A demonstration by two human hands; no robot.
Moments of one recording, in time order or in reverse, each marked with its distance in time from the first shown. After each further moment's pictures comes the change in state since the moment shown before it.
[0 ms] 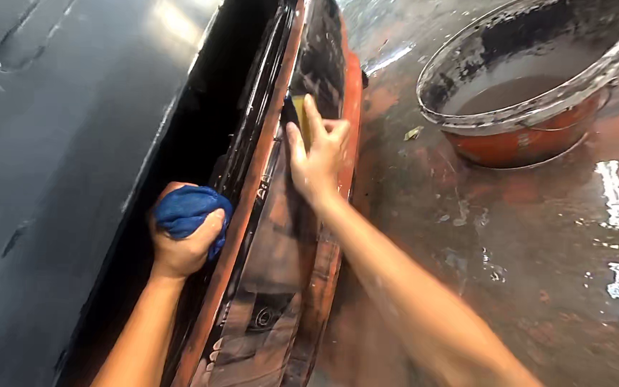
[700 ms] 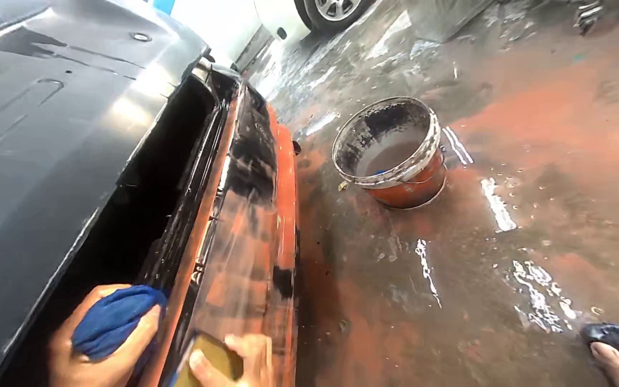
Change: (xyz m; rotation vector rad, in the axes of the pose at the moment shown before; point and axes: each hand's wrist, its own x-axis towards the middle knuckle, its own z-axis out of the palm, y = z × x) left_hand 0.009 -0.010 -0.005 0.153 -0.060 0.141; right_hand -0.201 0.004 -0.049 0.129 -0.108 -0.305
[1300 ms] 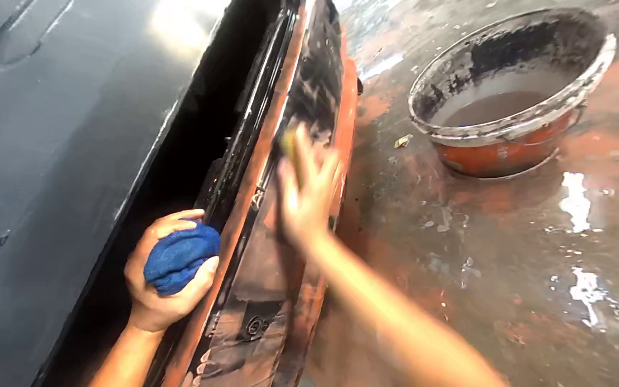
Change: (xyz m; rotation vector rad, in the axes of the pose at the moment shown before) left_hand -0.041 0.015 -0.012 0.010 0.014 0.109; right_hand 0.149 0.039 0.001 -0.070 0.035 0.234
